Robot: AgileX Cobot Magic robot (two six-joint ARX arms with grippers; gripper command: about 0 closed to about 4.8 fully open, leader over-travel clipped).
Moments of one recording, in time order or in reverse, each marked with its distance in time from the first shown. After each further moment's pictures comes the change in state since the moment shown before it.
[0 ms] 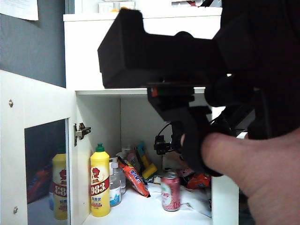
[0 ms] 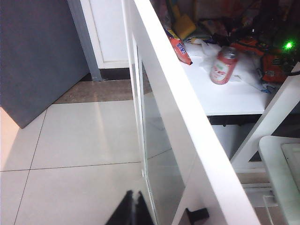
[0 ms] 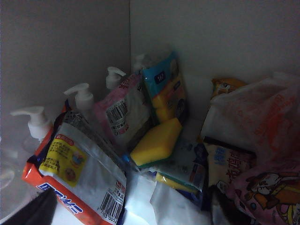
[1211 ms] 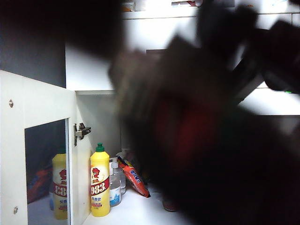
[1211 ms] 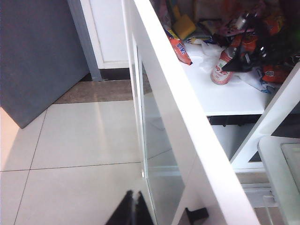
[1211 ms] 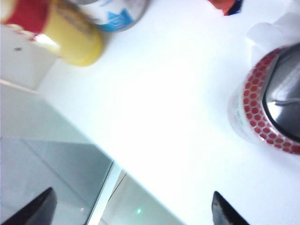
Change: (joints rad) left arm 0.000 0.000 0.000 0.001 0.000 0.000; right arm 0.000 -0.166 0.002 -1.015 -0.314 0.029
